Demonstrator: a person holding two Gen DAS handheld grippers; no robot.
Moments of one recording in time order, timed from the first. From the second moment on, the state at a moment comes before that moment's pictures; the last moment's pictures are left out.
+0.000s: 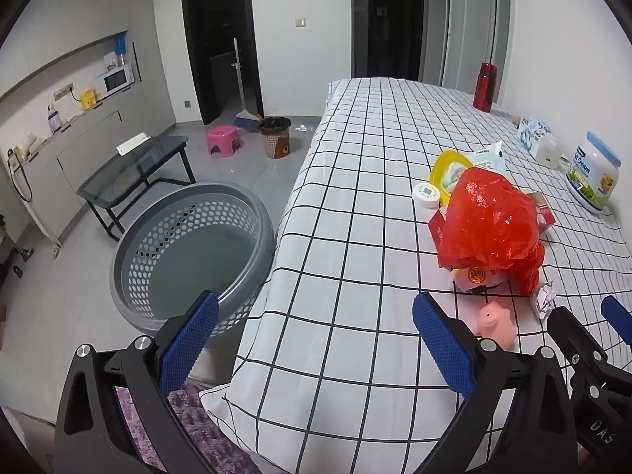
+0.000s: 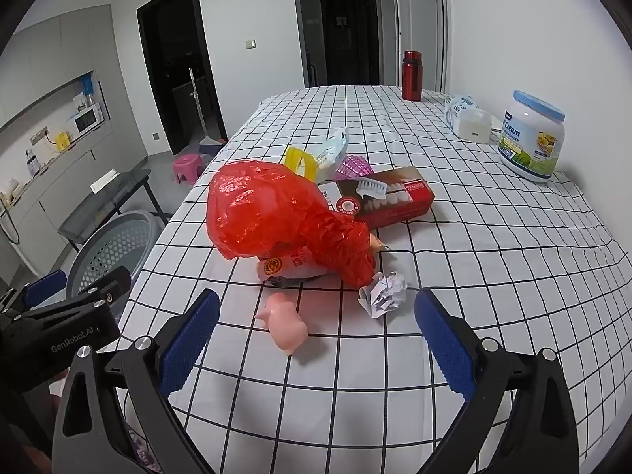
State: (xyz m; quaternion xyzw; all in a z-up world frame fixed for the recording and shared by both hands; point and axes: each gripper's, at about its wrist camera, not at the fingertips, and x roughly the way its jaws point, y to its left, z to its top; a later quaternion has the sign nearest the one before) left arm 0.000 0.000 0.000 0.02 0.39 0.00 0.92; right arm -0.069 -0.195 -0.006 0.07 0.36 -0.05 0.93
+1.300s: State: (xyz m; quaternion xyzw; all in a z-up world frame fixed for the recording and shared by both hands) left arm -0.007 0.008 0.014 0.02 0.38 0.00 0.93; right arm -0.074 -0.194 0.000 0.07 0.35 -0.04 0.93
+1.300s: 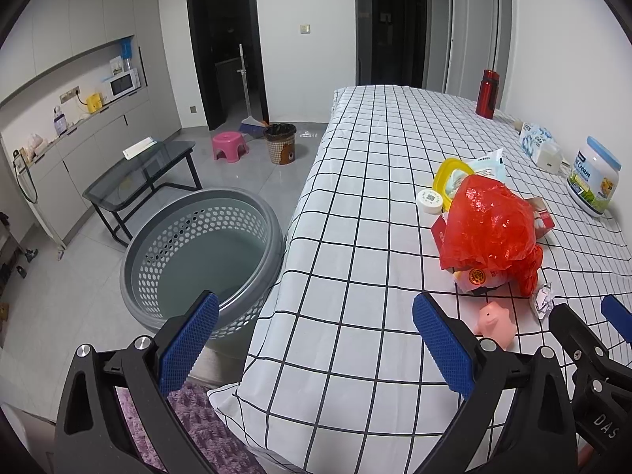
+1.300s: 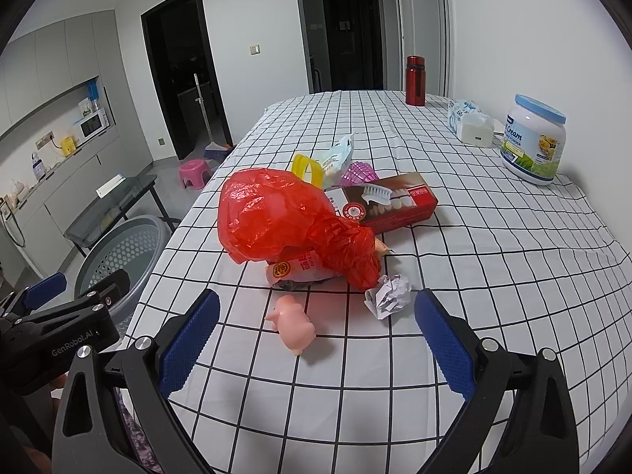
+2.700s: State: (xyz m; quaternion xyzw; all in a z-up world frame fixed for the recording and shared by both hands) left arm -0.007 0.006 0.008 0.02 0.38 0.01 0.93; right arm -0.072 -0.193 -0.003 0.08 0.35 -0.03 0.93
